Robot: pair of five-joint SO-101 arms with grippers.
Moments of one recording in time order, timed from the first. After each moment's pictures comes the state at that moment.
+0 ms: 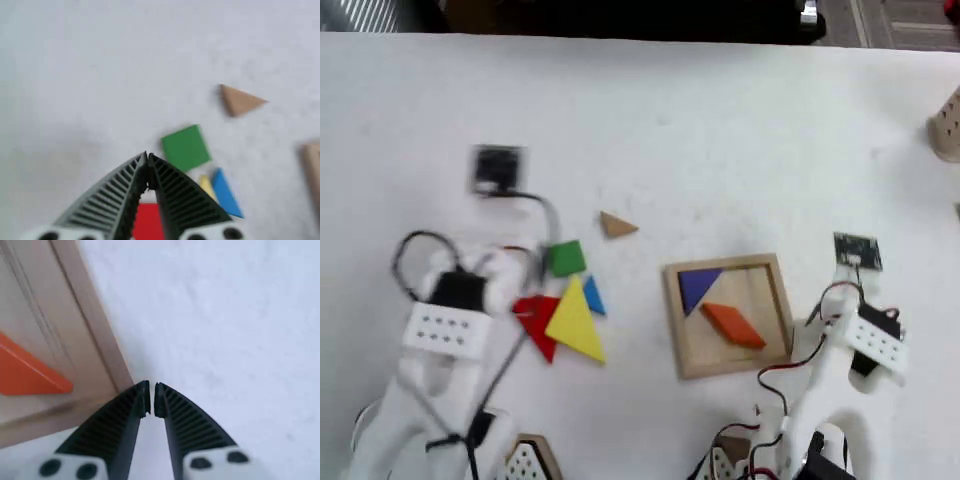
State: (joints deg) left arm 5.7 -43.5 56.7 48.6 2.6; right arm 30.4 -31.4 65.8 55.9 26.8
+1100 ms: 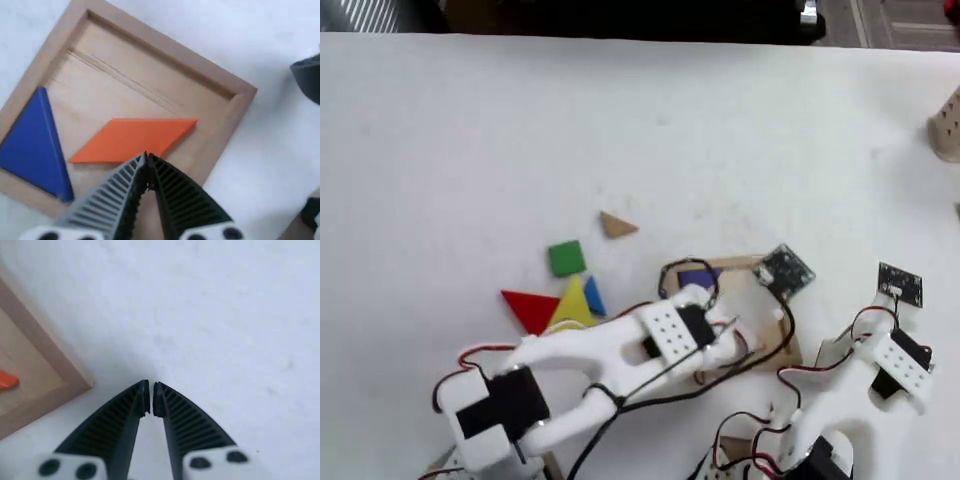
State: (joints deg) left arm 56.2 8.1 30.2 35.1 8.4; right arm 42.5 -31.4 66.5 56.3 25.7
